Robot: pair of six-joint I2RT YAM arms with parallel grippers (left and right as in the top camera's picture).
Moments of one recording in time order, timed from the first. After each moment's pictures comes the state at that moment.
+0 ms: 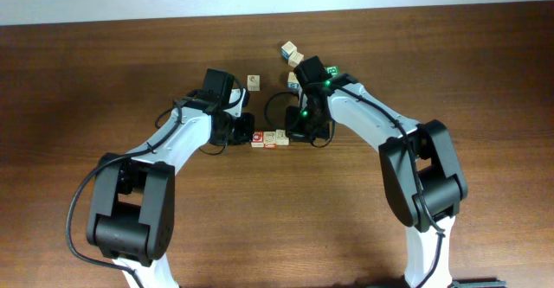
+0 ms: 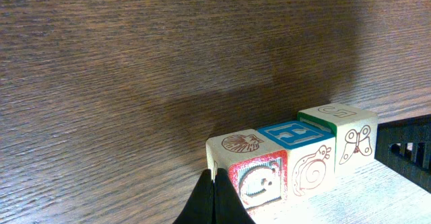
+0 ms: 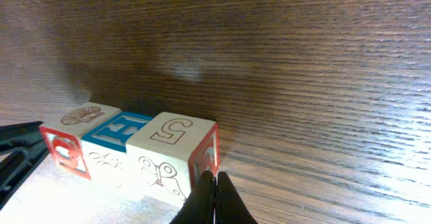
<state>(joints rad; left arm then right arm) -0.29 1.96 1.27 -0.56 0.30 -0.23 0.40 2.13 1.53 -0.78 -0.38 0.50</state>
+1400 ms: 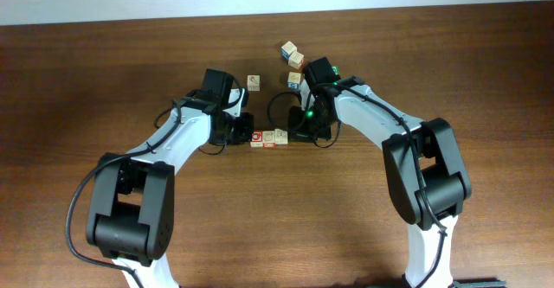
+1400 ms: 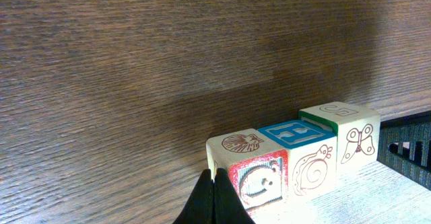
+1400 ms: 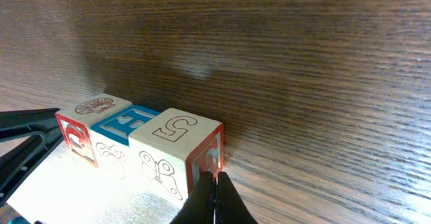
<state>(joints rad) -0.28 1.96 1.27 -0.56 0.29 -0.23 0.37 2.13 1.48 -0.71 -0.48 0.44</state>
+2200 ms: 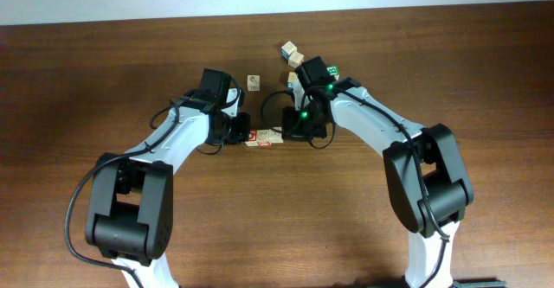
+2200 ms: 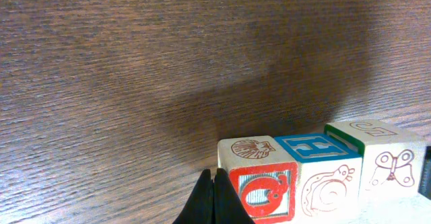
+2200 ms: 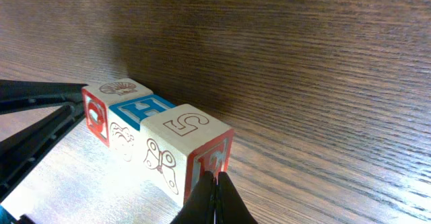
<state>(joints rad) -0.28 1.96 1.27 -0.57 0.25 -0.23 0.41 2.09 1.48 -0.69 -0.45 0.41</state>
